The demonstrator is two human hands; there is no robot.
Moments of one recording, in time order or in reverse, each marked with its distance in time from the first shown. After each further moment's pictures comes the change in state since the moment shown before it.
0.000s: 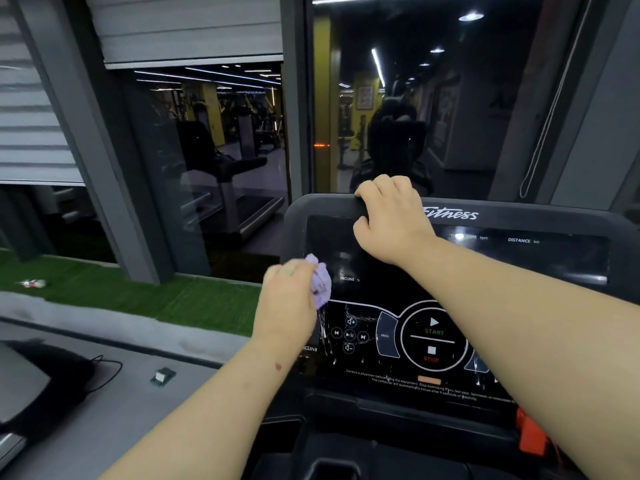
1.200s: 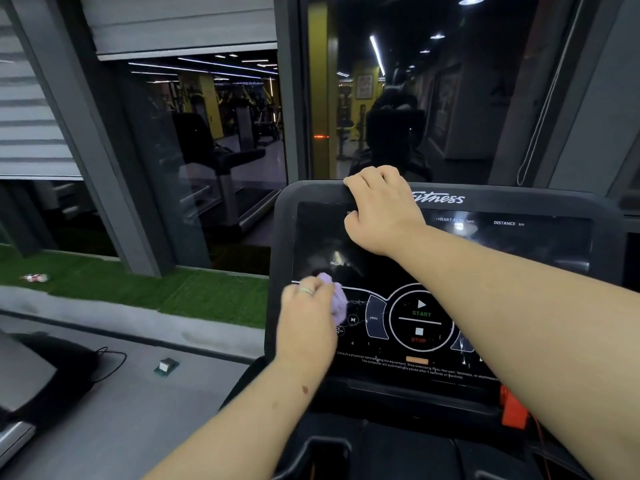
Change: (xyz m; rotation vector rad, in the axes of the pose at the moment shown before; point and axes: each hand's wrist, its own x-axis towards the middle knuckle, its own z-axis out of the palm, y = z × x) left_hand -0.048 0.049 0.031 -0.011 -0.120 -0.171; right_hand -0.013 0.000 -0.008 -0.053 -0.069 -0.033
